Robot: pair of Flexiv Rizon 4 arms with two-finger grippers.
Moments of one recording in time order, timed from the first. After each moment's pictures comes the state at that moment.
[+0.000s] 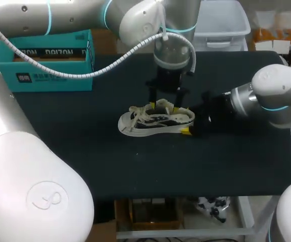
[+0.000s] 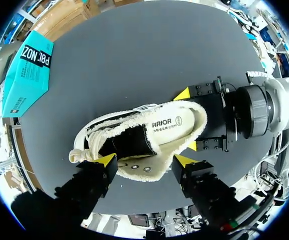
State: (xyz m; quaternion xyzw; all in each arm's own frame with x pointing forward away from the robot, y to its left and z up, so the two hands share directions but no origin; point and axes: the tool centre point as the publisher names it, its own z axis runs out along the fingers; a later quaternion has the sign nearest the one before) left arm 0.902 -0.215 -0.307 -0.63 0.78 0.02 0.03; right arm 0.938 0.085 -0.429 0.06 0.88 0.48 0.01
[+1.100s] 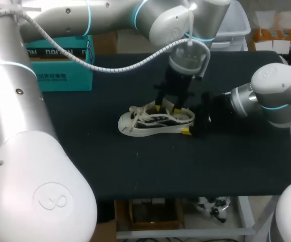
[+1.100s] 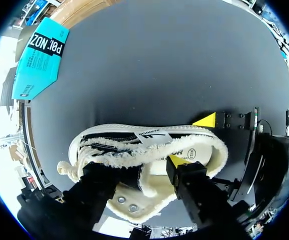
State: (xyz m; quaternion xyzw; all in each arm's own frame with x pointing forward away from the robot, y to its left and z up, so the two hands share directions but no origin) left arm 0.936 -0.224 -0.350 -0.69 0.71 0.09 0.08; right arm 0.938 0.086 -0.429 0.06 0.88 0.48 0.01
